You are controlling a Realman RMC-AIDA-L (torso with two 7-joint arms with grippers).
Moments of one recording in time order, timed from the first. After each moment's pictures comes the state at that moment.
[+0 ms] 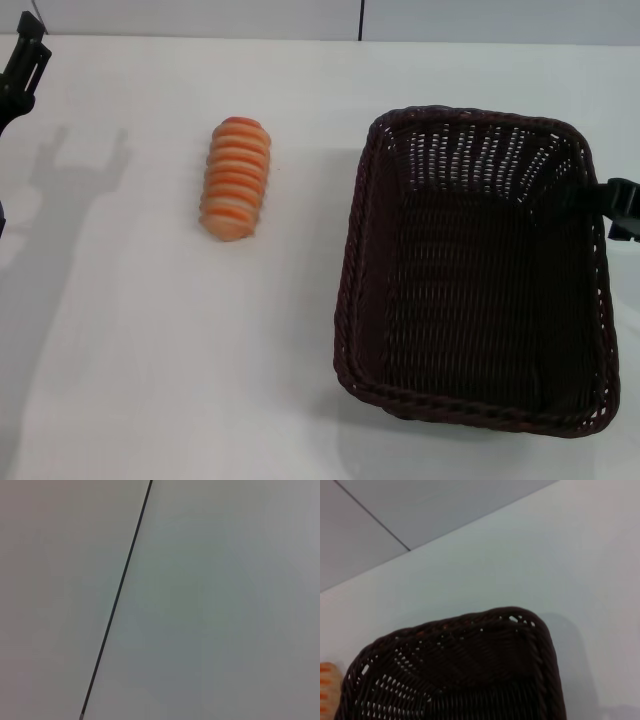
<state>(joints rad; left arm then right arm) -0.24 -2.06 -1.36 -0.43 2.82 1.21 -0.40 0.10 2.08 -1.48 -1.80 0.60 1.29 0.28</state>
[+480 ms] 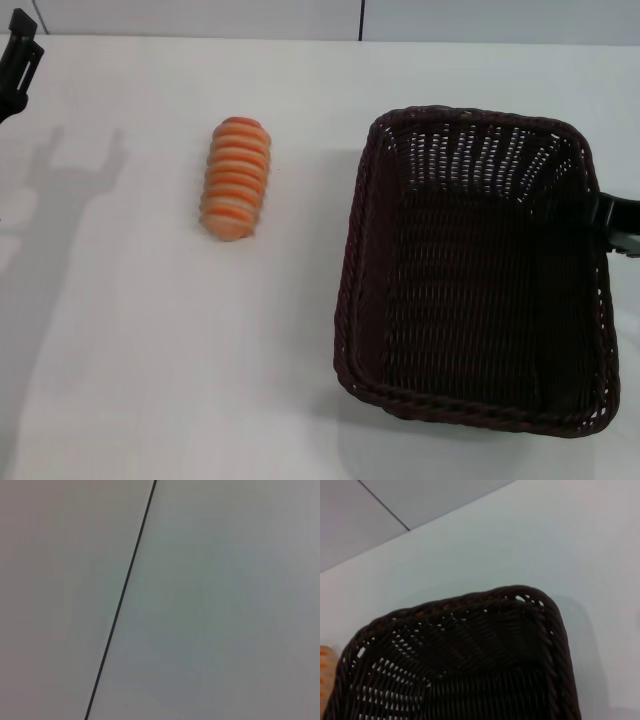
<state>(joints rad) -0.24 -2.06 -1.37 -0.43 2.82 1.23 -0.40 0.12 2.08 -1.51 -1.74 0.60 1.26 0.27</state>
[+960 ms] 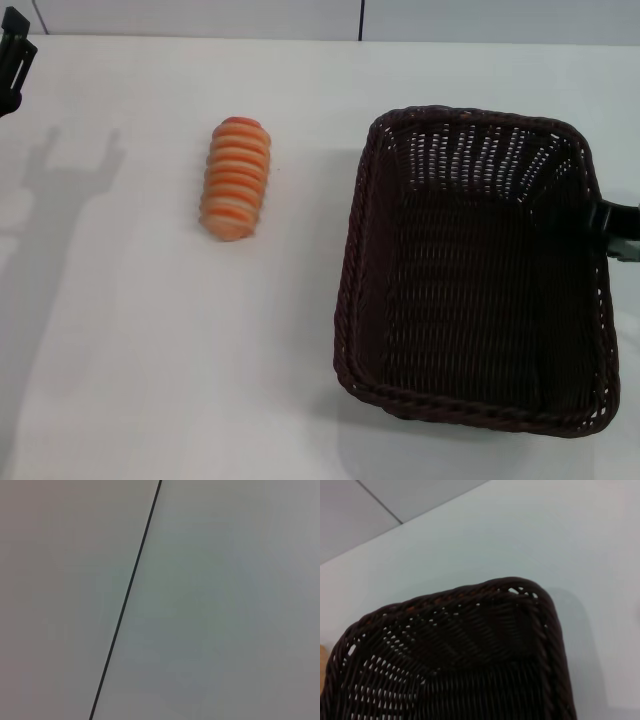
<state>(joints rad) -0.23 -2.06 -1.38 -0.43 2.82 1.24 -0.40 0.12 2.08 -1.51 -1.70 0.60 1.24 0.28</state>
